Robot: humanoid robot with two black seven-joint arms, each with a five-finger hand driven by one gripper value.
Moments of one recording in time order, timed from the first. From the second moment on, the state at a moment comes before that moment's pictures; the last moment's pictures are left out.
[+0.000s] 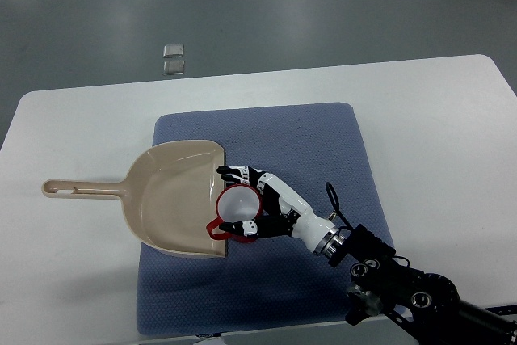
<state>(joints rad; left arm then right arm) -0.05 0.00 -0.06 -0.12 0.08 -0.04 0.09 0.35 0.00 0.56 1.01 -0.96 0.04 0.61</state>
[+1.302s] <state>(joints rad) -0.05 0.00 -0.06 -0.12 0.08 -0.04 0.09 0.37 0.00 0.58 1.01 -0.95 0.03 0.61</state>
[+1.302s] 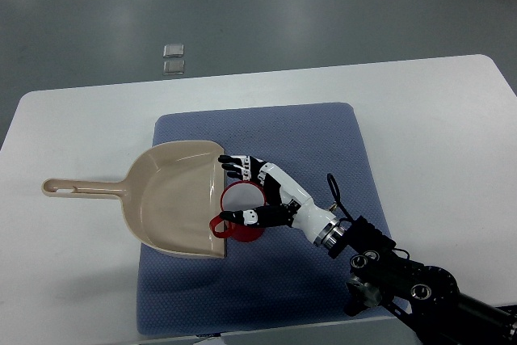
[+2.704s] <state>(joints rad) -0.05 0.00 -0.06 -0.12 0.08 -0.04 0.09 0.51 -0.12 0.78 0.98 -0.31 0.04 0.60</state>
